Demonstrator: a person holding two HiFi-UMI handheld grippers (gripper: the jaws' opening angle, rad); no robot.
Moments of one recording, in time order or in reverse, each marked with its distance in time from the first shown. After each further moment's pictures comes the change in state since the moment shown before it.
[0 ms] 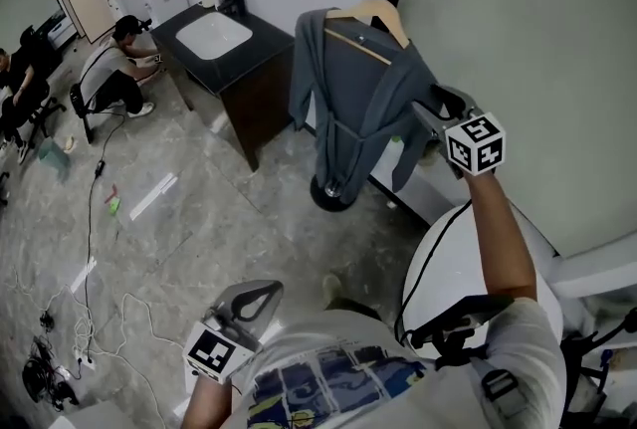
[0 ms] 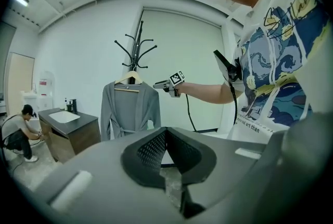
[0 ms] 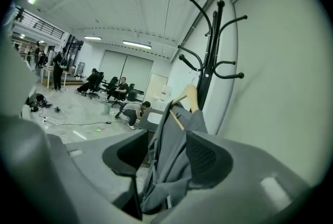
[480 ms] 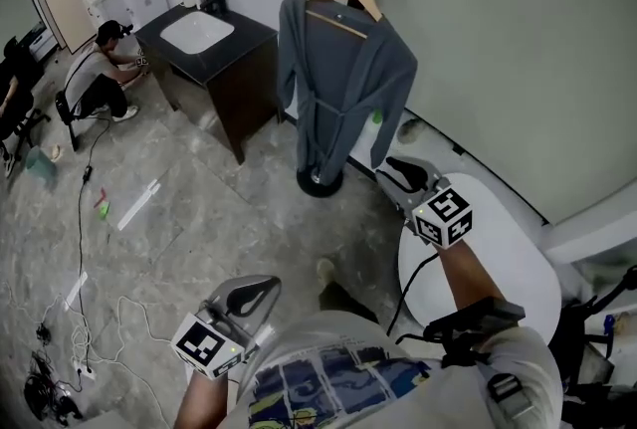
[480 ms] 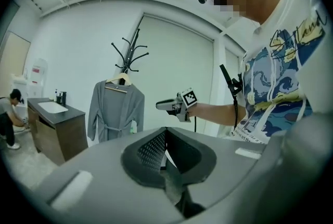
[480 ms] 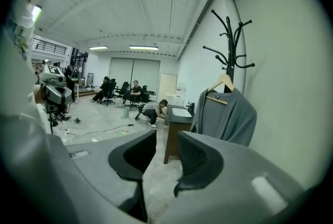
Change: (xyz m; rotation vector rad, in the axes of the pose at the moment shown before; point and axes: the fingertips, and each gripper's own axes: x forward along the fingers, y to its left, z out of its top) left arm -0.055 -0.054 -0.011 -0.088 -0.054 -0.127; right arm -0.122 0.210 -0.059 0.120 0.023 0.137
